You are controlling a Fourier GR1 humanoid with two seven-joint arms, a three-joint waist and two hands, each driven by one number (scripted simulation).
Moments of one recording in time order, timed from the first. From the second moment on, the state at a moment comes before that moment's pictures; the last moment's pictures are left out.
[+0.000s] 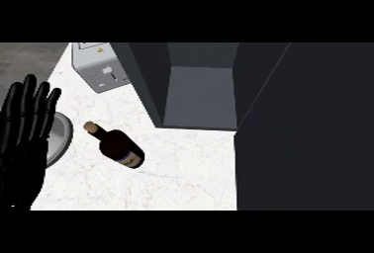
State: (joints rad) left arm -0.02 0.09 0.00 -2.10 0.00 -0.02 0.02; right arm 0.00 -0.08 0.03 -2.10 0.00 0.00 0.02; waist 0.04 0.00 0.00
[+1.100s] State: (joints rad) left arm -0.29 0.08 0.02 -1.95 0.45 -0.09 0.35; right arm 0.20 -0.16 0.02 -2.34 -0.27 0.20 0.22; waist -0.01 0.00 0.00
